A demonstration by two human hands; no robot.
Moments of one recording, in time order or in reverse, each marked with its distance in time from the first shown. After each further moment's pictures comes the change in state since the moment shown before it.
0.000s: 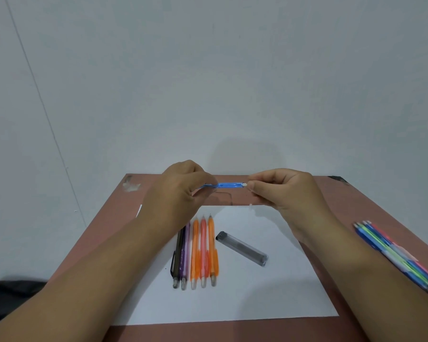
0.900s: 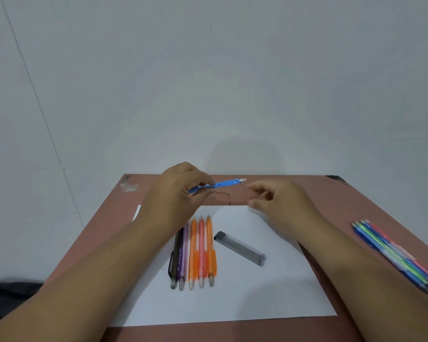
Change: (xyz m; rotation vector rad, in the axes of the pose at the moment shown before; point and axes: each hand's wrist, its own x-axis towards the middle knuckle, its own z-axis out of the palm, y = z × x) left_hand -0.001 0.002 0.003 -0.059 -0.010 -0.076; right_hand 0.014 0.028 -0.011 -0.630 -0.079 -0.109
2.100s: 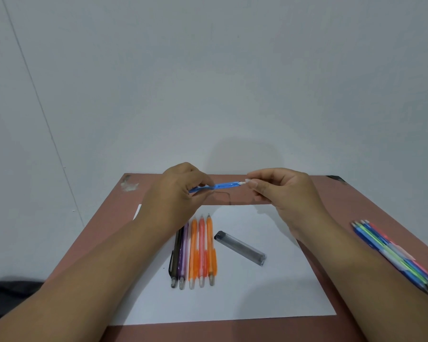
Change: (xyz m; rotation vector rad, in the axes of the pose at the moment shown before) left_hand 0.001 0.003 -0.003 0.039 -0.052 -0.049; right_hand -0.006 -0.021 -0.005 0.660 0.083 0.076
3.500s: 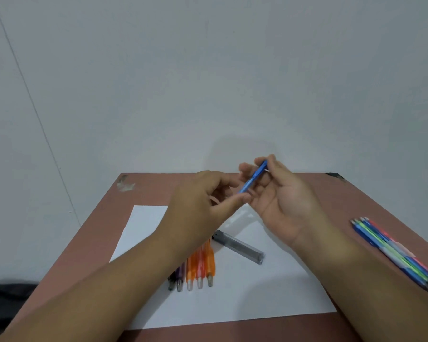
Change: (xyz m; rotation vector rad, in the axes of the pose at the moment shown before) left_hand -0.013 0.054 0.006 -0.366 -0.061 -0.121; right_hand -0.004 -0.006 0.015 0.743 -0.106 0.219
